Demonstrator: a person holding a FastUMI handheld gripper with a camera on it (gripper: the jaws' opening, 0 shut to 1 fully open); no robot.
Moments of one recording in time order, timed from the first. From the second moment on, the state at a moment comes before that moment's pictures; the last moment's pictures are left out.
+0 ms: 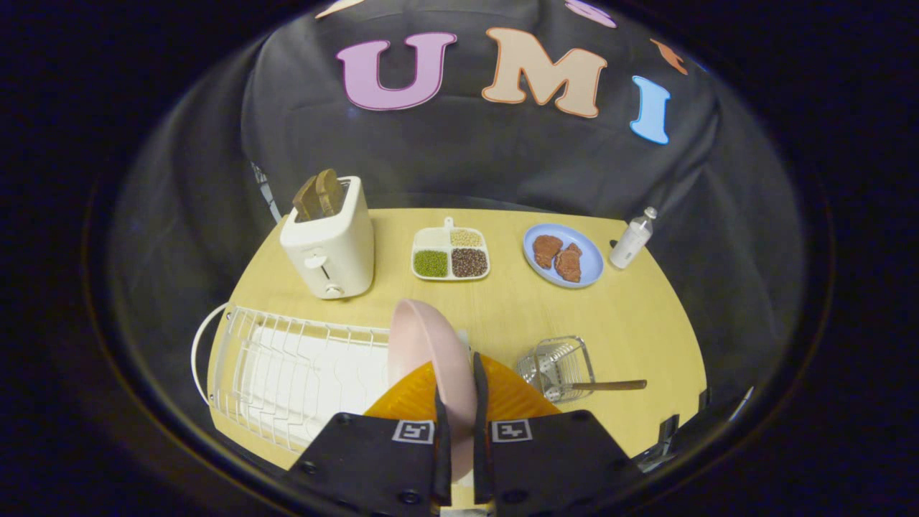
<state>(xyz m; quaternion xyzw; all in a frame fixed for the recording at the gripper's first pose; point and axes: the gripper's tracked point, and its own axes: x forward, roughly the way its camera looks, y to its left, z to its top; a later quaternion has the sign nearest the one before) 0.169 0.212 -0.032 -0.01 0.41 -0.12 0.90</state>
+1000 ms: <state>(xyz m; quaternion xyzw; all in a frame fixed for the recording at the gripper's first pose) 0.186 0.222 -0.022 -0.01 0.41 -0.13 0.90</state>
